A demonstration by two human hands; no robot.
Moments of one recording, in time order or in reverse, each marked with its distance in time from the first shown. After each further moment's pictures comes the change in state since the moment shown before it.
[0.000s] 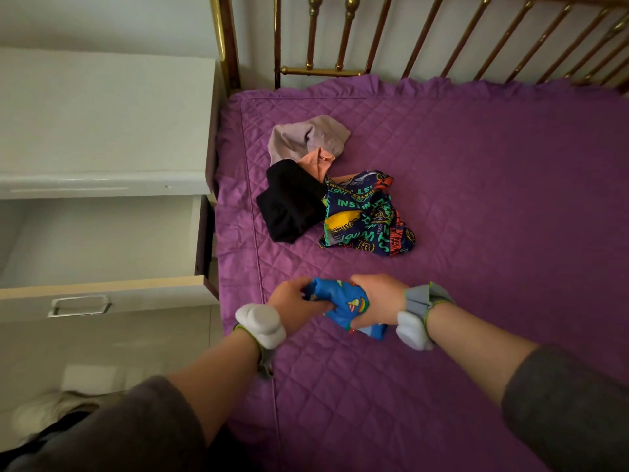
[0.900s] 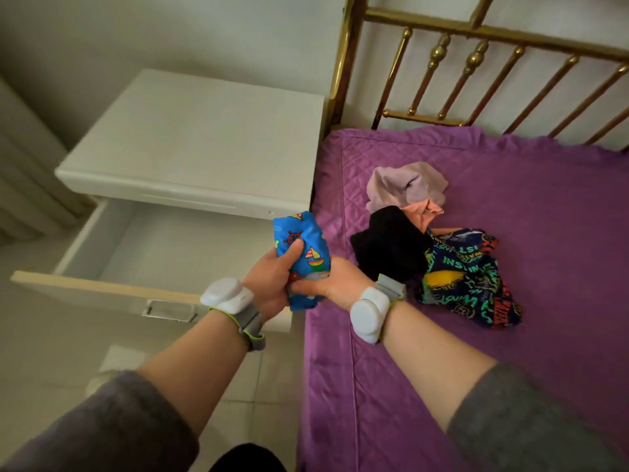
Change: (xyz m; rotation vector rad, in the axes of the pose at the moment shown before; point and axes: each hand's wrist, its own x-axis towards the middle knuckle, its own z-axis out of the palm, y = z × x) left_hand 0.014 0.005 -0.182 -0.927 0.181 -0.033; right_hand 0.126 -0.203 -0.018 0.914 0.050 -0.198
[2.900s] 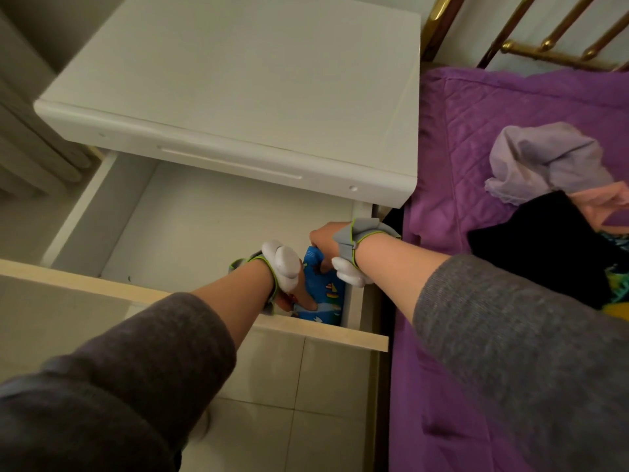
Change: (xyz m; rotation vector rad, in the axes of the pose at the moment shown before) left_hand 0.153 -0.005 -0.181 1.449 -0.249 -0.629; right_hand 0.233 0.025 0.090 -1.710 -0.479 0.035
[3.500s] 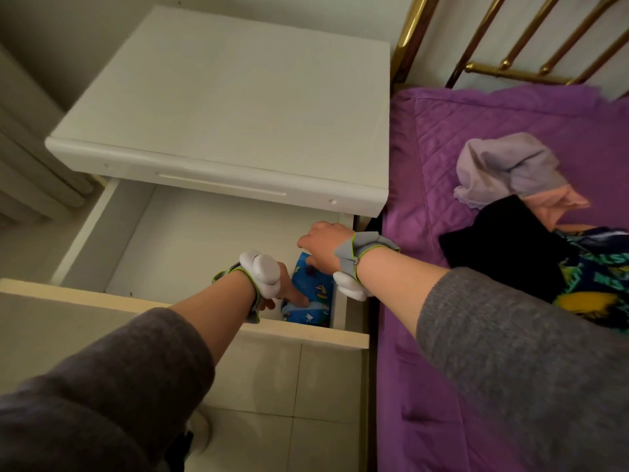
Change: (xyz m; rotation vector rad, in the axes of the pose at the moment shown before) left_hand -0.017 -0.001 -0.004 -0.016 0.127 -0.052; right_hand -0.020 0.009 0.004 0.092 0.252 -0.046
